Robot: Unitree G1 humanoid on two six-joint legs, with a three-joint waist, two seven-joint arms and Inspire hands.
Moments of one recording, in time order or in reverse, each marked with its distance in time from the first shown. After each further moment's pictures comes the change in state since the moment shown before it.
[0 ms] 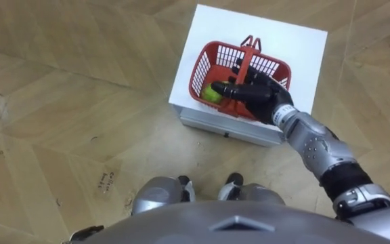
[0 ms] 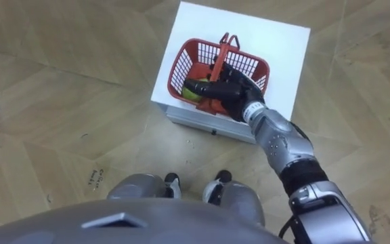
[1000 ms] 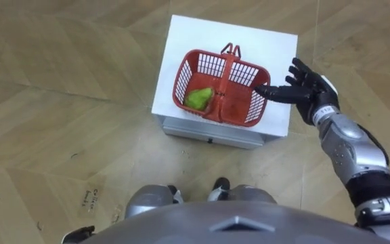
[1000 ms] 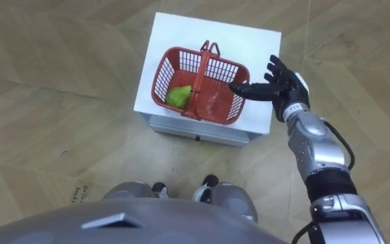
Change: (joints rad) left arm 0.026 -0.001 0.110 -0.040 0.060 0.004 0.032; right arm 0.074 -0.034 -0.212 -0.057 -0.280 -0.001 -0.163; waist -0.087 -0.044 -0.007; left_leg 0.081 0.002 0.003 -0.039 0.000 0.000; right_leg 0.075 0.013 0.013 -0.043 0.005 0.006
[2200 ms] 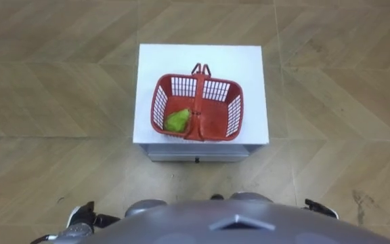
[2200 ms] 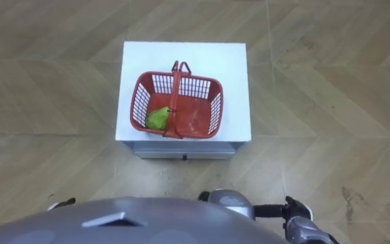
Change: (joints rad) left arm -0.036 -0.082 0.058 -0.049 0.233 -0.029 0.117; right arm 0.195 0.117 -0.073 0.675 -0.309 -0.054 -0.059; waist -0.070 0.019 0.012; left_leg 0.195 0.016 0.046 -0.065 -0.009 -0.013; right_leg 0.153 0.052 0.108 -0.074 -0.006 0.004
